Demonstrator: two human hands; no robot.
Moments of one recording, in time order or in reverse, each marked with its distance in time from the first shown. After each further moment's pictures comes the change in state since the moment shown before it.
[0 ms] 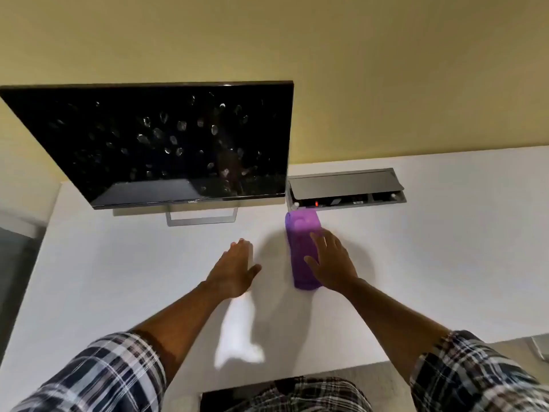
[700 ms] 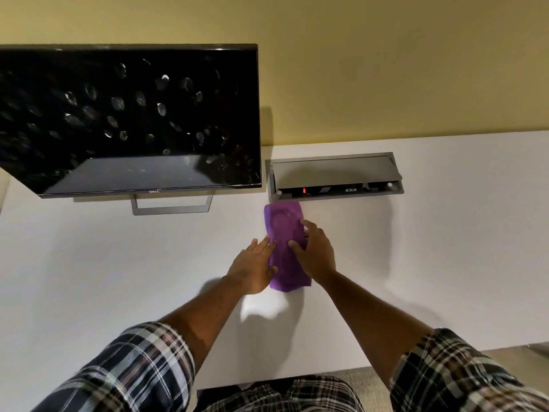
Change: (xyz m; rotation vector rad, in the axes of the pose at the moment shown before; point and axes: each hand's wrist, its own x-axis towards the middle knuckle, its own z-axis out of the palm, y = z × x) left_hand 0.076 0.073 0.070 0.015 -0.189 0.063; right_hand 0.037 0.031 0.018 0.411 -0.023 0.323
